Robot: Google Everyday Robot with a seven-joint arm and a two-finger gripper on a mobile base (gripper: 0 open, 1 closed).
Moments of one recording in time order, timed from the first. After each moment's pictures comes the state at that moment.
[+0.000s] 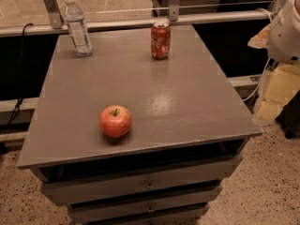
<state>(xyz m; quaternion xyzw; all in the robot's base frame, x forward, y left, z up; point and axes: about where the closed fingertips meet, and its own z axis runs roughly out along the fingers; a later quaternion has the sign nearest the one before) 0.438 -0.216 0.977 -0.60 0.78 -0.04 0.16</state>
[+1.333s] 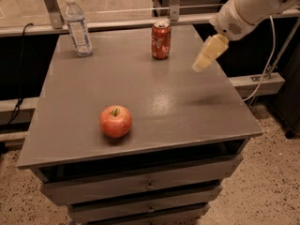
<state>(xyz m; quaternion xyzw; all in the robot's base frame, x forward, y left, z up) 0.651 -0.182 0.938 -0.54 0.78 0.04 0.31</state>
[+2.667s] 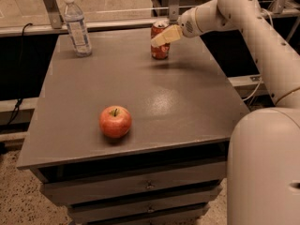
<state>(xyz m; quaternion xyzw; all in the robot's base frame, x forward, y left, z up) 0.819 -0.093 0.904 -0.38 0.78 0.20 0.46</state>
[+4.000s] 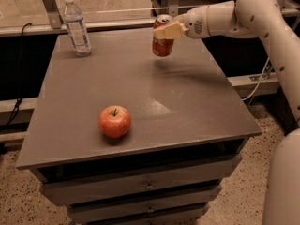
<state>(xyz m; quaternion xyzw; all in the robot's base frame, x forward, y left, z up) 0.751 -0.068 0.945 -0.41 0.70 0.32 0.49</state>
